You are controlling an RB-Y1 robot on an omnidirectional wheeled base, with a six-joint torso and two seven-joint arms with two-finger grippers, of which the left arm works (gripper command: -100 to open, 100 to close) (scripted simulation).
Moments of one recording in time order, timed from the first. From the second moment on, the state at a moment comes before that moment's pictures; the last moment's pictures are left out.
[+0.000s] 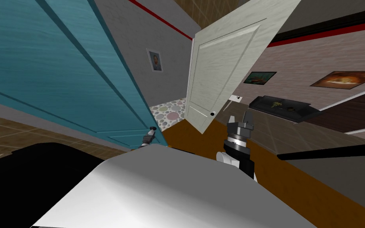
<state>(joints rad) 0.31 0.57 -0.49 -0.95 0.92 -1.07 1.48</state>
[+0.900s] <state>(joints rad) 0.33 0.60 -0.58 -0.95 0.86 -1.13 1.53</state>
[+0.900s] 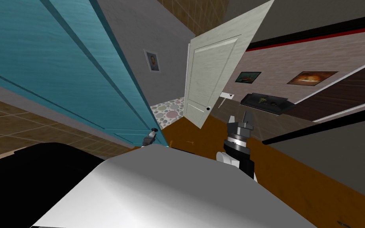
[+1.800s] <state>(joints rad) 0.34 0.63 -0.63 -0.91 0.83 -1.19 1.58</state>
